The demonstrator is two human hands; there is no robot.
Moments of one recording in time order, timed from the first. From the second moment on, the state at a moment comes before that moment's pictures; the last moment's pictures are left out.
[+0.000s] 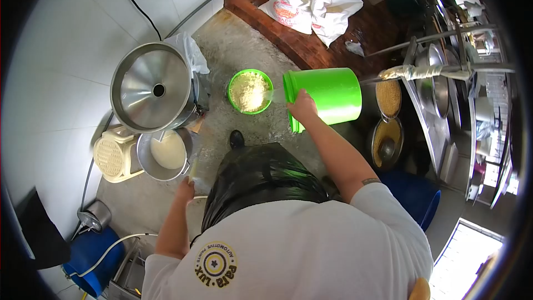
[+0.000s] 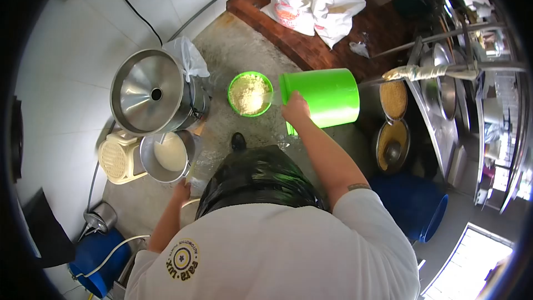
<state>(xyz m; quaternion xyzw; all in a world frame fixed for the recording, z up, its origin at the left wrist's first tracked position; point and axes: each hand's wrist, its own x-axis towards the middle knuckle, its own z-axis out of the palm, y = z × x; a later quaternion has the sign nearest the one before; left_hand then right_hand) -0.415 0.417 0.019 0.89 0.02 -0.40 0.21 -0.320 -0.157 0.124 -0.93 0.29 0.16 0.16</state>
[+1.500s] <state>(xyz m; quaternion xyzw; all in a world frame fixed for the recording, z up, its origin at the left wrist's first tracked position) -0.359 -0.063 0.031 0.80 0.35 -0.38 0.29 -0.098 -0.145 -0.279 -0.74 -0.58 0.33 0.04</state>
